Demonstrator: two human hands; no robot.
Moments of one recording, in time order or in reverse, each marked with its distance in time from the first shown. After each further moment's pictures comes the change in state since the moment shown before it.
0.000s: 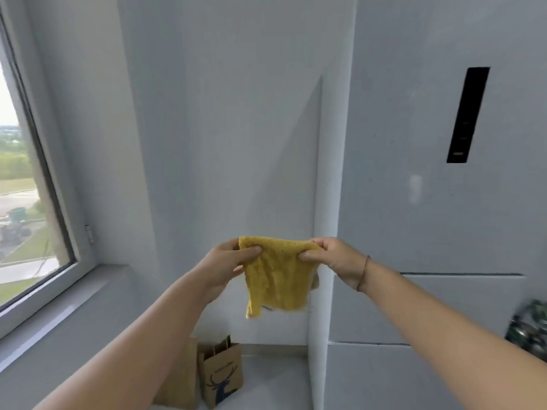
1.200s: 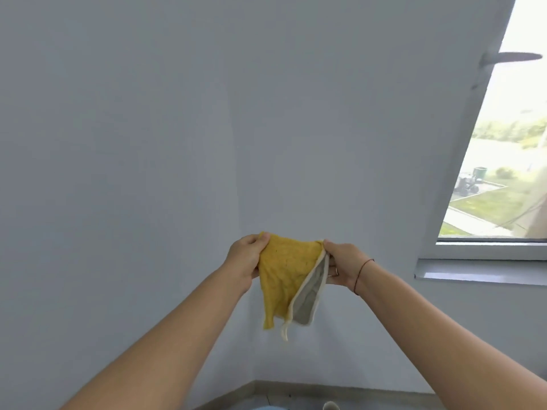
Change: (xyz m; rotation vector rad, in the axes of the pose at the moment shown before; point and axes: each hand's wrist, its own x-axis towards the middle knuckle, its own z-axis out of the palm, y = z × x) left_hand -0.530 -0.086 -0.187 -0.358 1.776 -0.200; right_hand -0.151 -0.150 0.578 0.180 -1.260 0.147
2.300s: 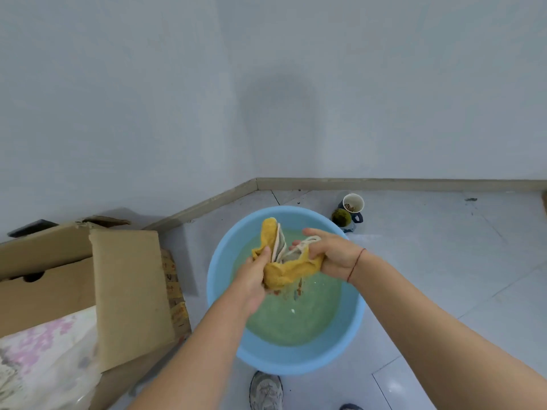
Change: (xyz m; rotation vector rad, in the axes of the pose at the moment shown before) left_hand 0.119 -0.638 -0.126 -0.148 0.098 -0.819; right_hand 0.210 0.603 0.073 0.304 -0.241 0.704
